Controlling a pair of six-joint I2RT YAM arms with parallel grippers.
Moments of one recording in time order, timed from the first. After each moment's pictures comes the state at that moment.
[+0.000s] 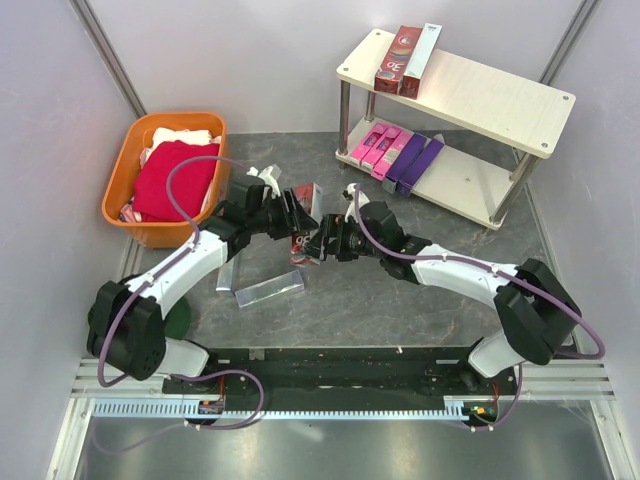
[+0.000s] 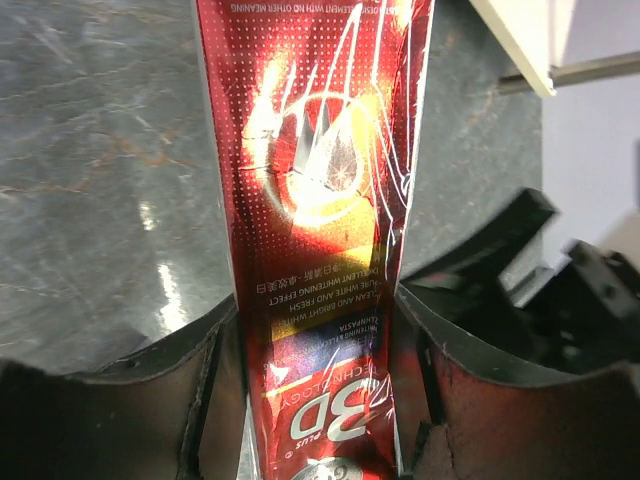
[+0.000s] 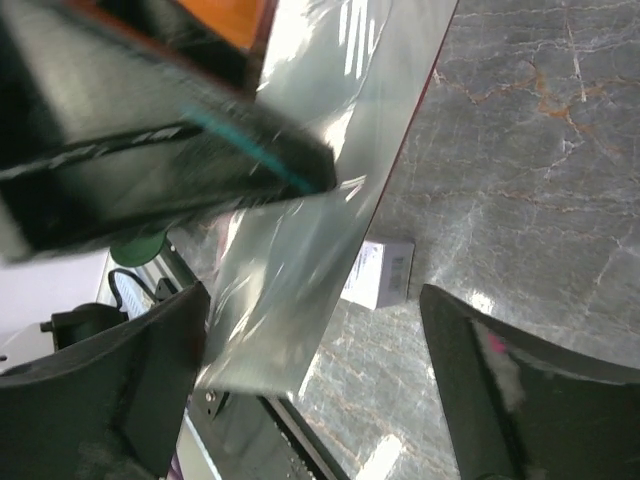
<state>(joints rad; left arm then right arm) -0.42 1.39 0.96 -0.17 0.35 -0.67 0.75 1.51 0.89 0.18 -0.26 0.73</state>
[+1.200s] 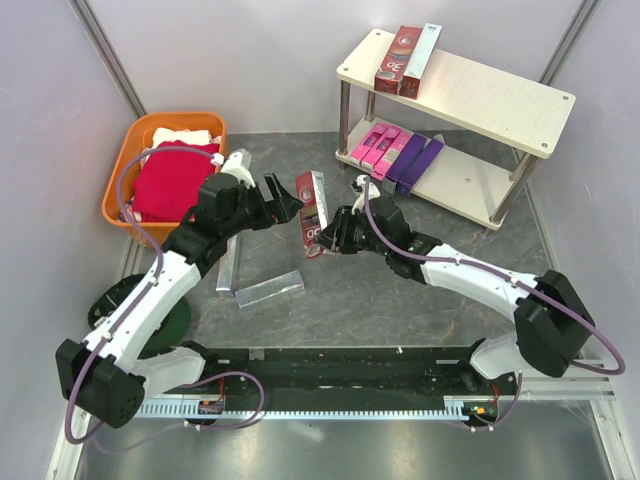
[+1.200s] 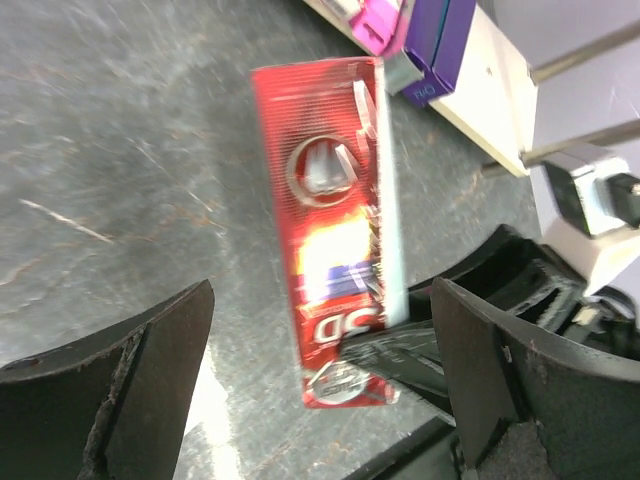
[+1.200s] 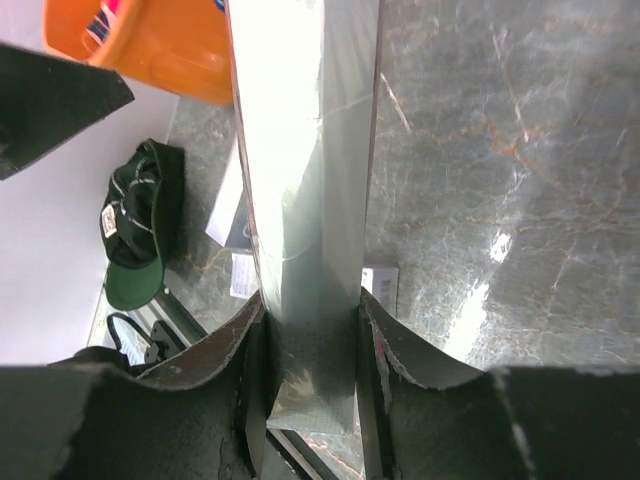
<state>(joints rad) -0.44 1.15 1.02 -0.29 0.13 -0.61 0.76 1.45 0.92 0.12 -0.13 0.75</state>
